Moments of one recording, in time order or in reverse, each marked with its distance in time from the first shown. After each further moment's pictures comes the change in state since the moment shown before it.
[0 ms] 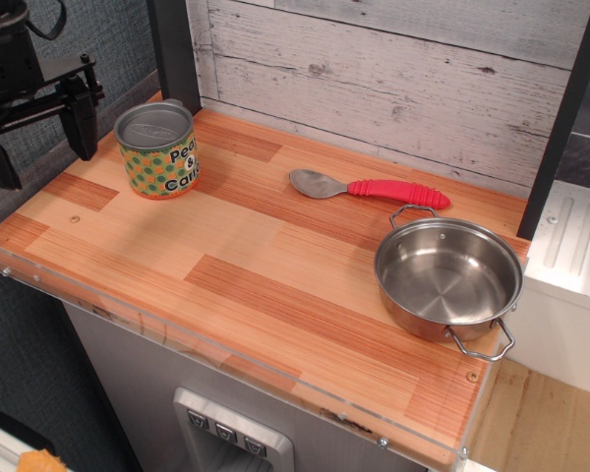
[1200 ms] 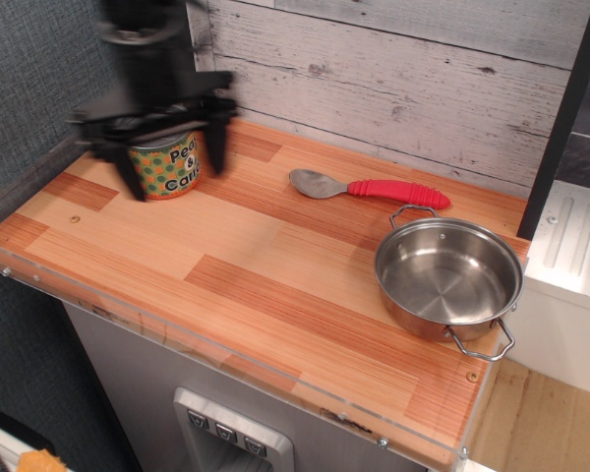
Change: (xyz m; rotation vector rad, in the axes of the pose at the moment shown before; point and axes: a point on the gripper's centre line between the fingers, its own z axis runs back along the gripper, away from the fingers) arm -0.090 -0.078 0.012 -0.102 0.002 -0.291
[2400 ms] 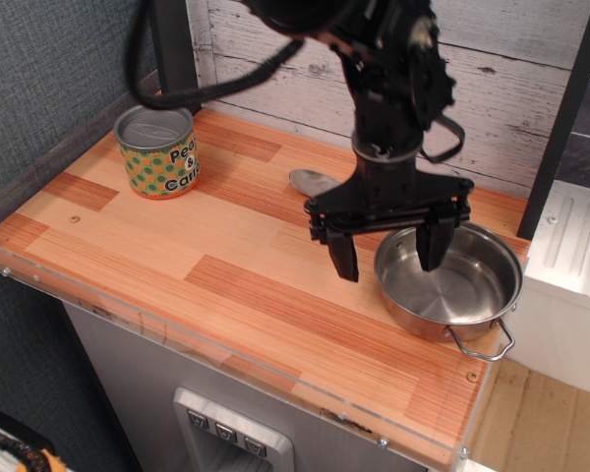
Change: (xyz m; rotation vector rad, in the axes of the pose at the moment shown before) arm -0.077 -0.107 -0.056 -0.093 0.021 -0.289
